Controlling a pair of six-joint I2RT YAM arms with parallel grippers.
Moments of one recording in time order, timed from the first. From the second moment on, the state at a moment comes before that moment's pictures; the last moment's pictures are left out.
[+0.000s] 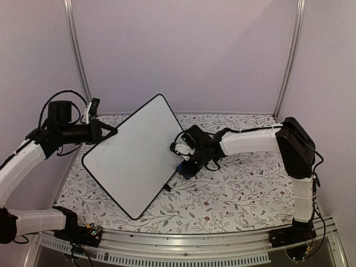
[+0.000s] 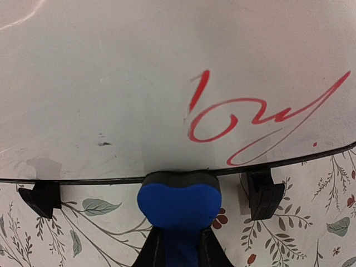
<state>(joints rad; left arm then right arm) -0.22 1.00 0.89 -0.38 0.64 -0.40 0.90 2.09 1.48 -0.43 -0.05 -0.01</state>
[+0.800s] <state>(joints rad) -0.22 1.00 0.88 -0.37 0.63 -0.41 0.88 2.09 1.64 -0.46 -0.01 -0.04</state>
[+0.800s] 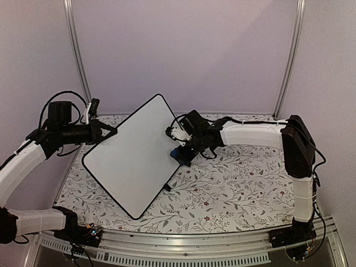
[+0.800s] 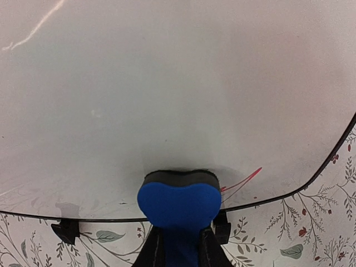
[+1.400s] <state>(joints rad) -0.21 1.01 0.88 -0.37 0.64 -0.42 0.86 2.09 1.63 -0.44 -0.07 -0.04</state>
